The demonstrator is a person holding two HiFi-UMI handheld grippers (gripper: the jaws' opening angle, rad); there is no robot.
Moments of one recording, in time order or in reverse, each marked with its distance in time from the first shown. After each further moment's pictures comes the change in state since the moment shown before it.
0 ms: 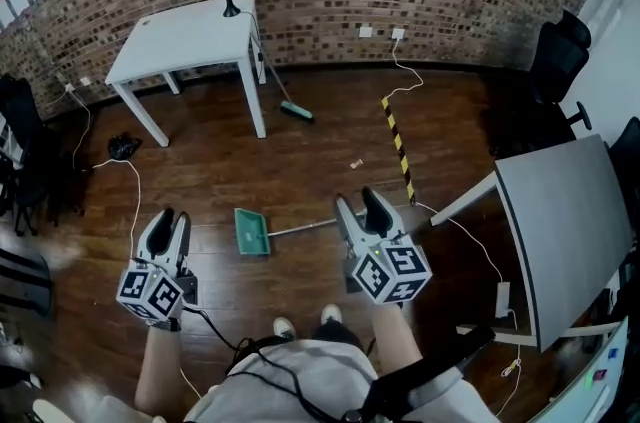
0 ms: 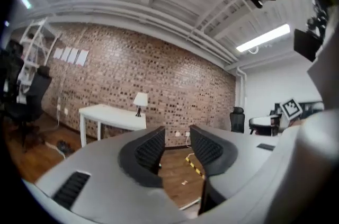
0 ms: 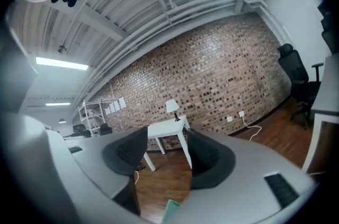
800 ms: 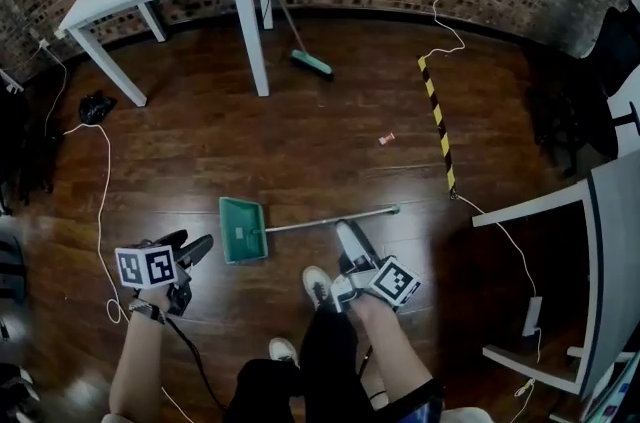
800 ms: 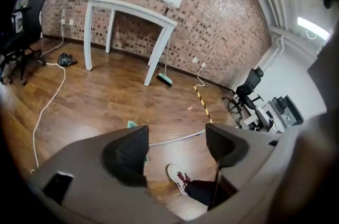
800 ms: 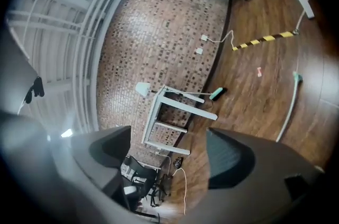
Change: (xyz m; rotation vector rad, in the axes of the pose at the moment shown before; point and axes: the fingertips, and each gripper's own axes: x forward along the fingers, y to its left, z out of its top) left arm 0.142 0.181 -0.431 -0.302 0.810 0.016; right arm 0.186 -0.147 -0.412 0.846 0.077 0.130
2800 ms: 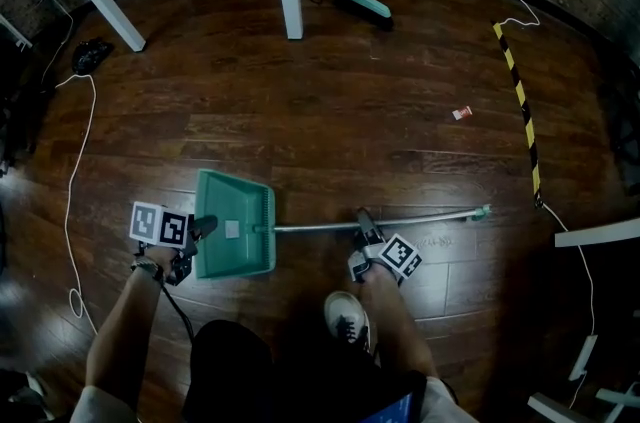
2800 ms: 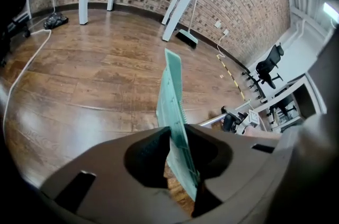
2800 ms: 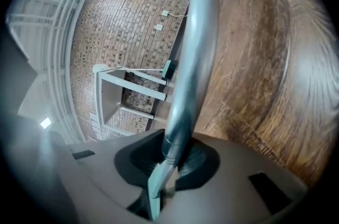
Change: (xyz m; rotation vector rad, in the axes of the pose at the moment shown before) left arm 0.308 0.241 -0.157 0.004 0.251 0.038; right arm 0.118 -0.509 -0.160 0.041 0.125 -0.166
